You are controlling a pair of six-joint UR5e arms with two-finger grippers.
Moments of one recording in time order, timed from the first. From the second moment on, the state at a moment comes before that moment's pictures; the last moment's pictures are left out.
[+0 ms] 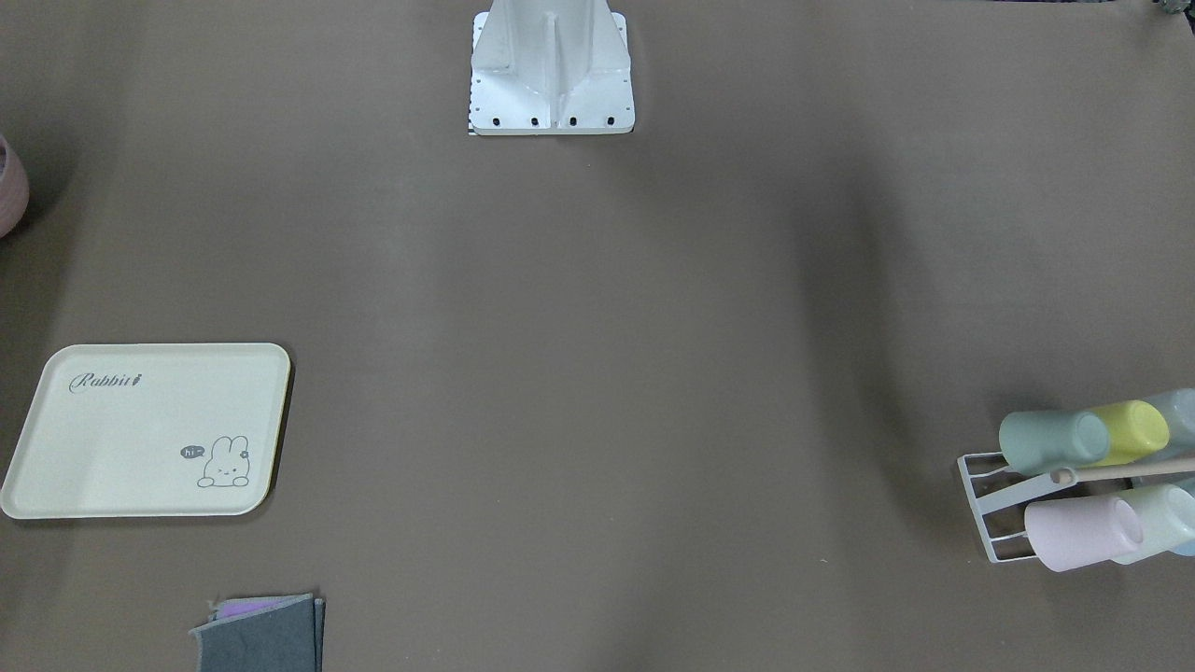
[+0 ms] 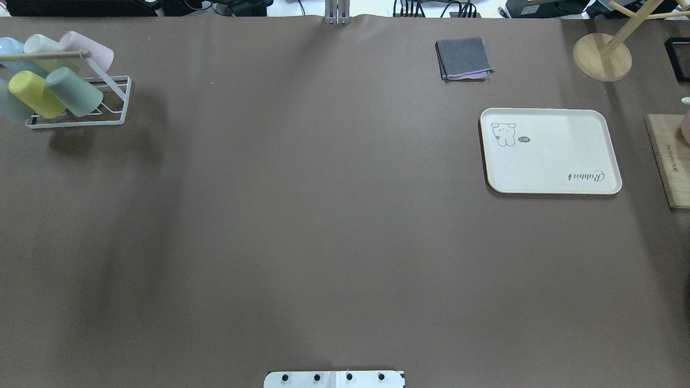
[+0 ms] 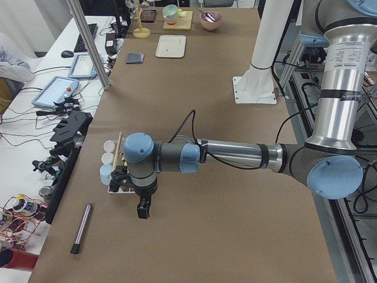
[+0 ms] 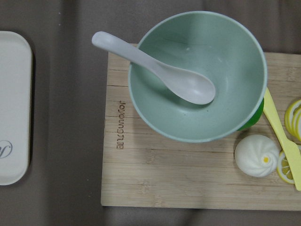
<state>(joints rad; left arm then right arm) -1.62 -1.64 -1.57 -1.52 -2.23 0.08 1.56 -1.55 1.59 -1.59 2.29 0.00</state>
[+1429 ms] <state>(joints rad) -1.62 -1.55 -1.79 -1.52 -2.23 0.03 1.56 -1.56 1.59 -1.59 2.29 0.00</state>
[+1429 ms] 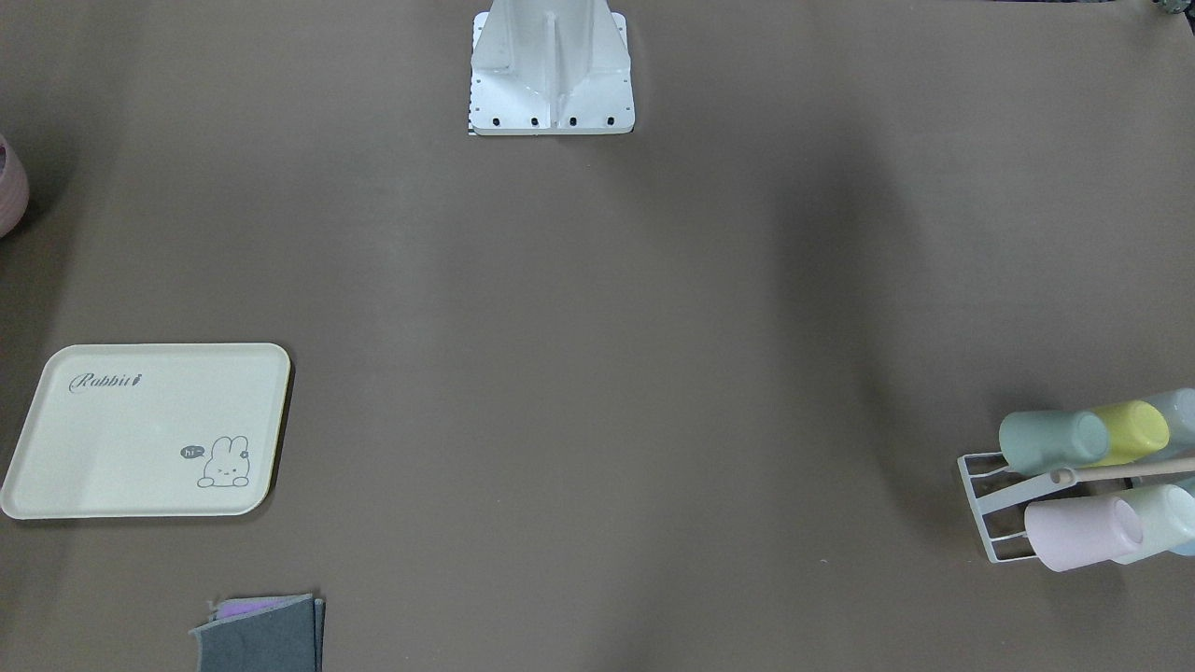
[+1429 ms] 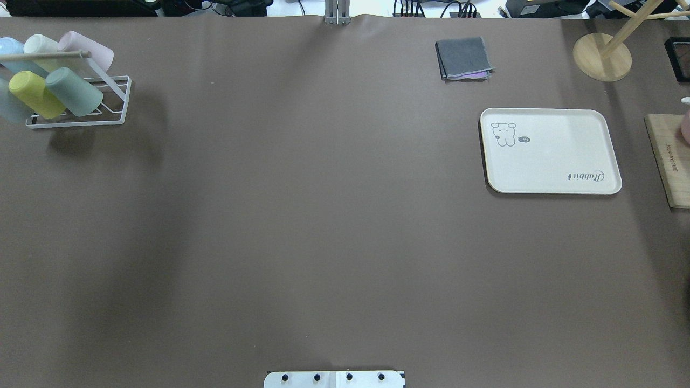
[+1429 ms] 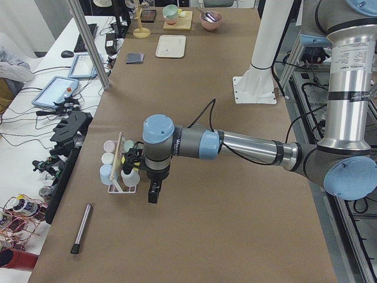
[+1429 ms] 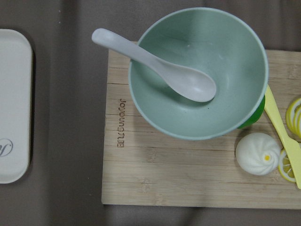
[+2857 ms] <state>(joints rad) -1.51 -1.57 -1.90 -1.53 -2.20 0.16 1.44 -1.56 1.62 -1.38 2.33 0.34</state>
